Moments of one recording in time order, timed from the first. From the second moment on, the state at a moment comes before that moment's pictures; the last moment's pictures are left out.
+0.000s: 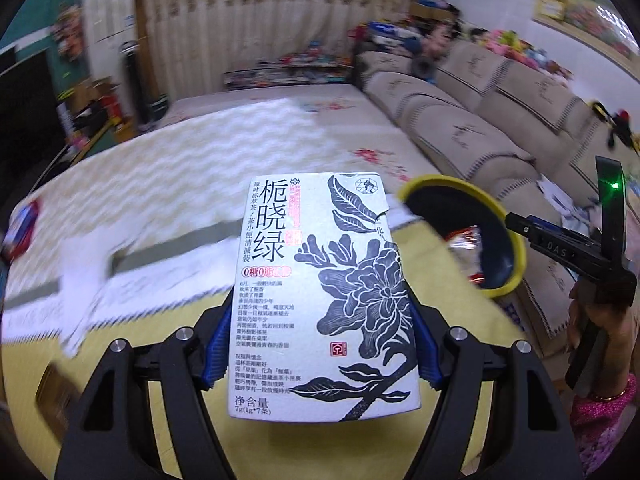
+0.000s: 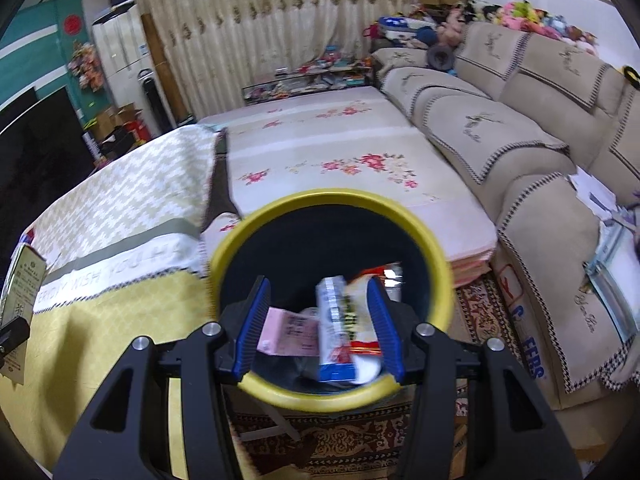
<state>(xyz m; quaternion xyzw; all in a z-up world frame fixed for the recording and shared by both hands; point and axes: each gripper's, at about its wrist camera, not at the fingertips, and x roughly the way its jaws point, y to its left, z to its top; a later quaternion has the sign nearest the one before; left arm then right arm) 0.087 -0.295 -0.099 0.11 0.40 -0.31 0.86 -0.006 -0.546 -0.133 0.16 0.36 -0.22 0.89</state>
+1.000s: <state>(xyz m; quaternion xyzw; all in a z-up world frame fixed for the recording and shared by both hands) 0.131 -0.523 -0.129 0.15 0.41 -0.41 0.81 -0.056 -0.597 -0.146 0.18 0.36 -0.30 0.86</state>
